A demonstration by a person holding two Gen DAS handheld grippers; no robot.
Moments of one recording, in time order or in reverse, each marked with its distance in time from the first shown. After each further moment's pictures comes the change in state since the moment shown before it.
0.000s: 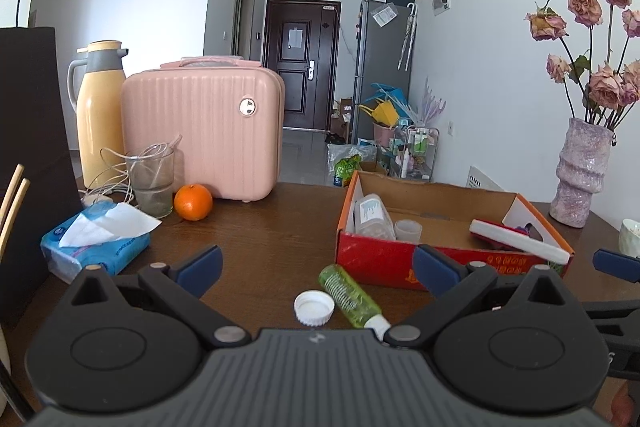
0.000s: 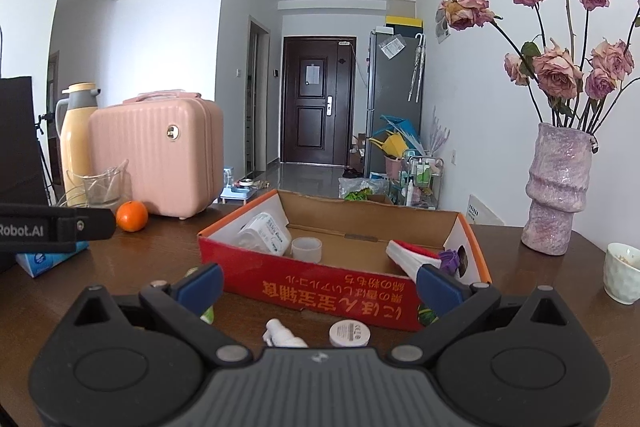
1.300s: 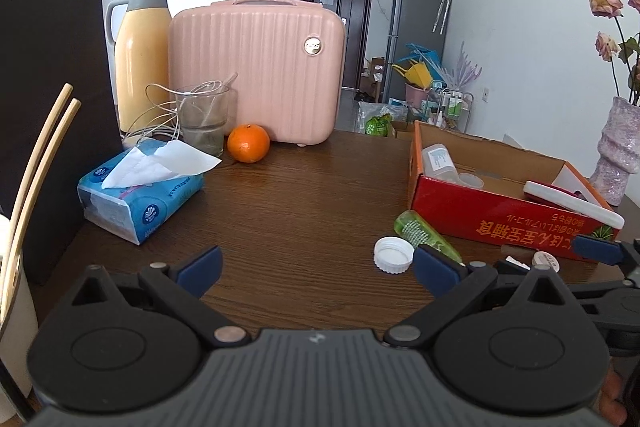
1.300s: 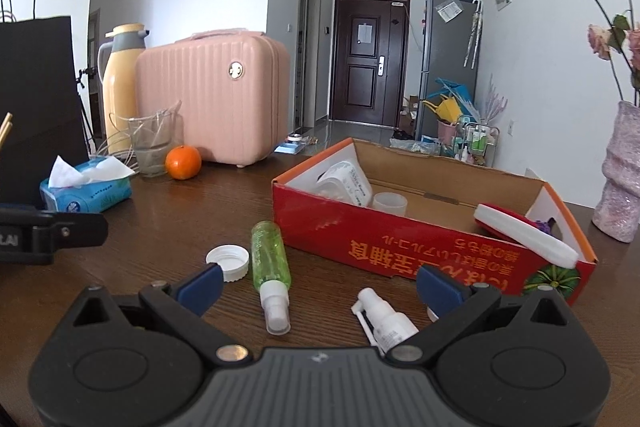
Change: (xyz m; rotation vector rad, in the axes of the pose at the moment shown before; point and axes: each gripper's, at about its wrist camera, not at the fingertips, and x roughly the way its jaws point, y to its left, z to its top) left arm 0.018 0.065 -0.022 -0.060 0.139 0.074; right arm 0.066 0.062 -0.012 -0.078 0.145 0.139
